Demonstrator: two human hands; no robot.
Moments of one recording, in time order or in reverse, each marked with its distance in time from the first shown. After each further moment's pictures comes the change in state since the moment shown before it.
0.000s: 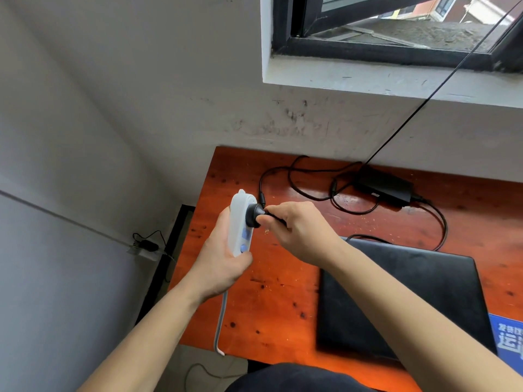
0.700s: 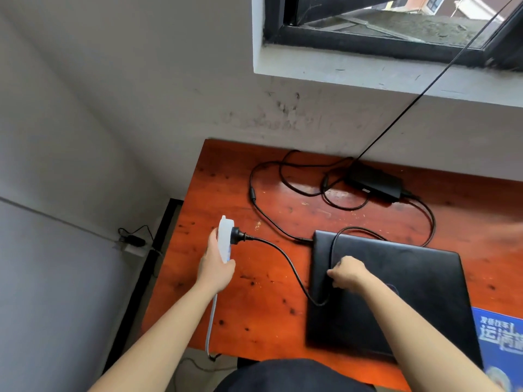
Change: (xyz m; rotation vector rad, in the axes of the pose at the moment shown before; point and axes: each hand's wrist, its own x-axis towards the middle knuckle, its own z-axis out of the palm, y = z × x) left_hand 0.025 -0.111 0.046 0.263 0.170 -0.460; right_hand -0.087 0.177 0.060 -0.098 -0.497 1.055
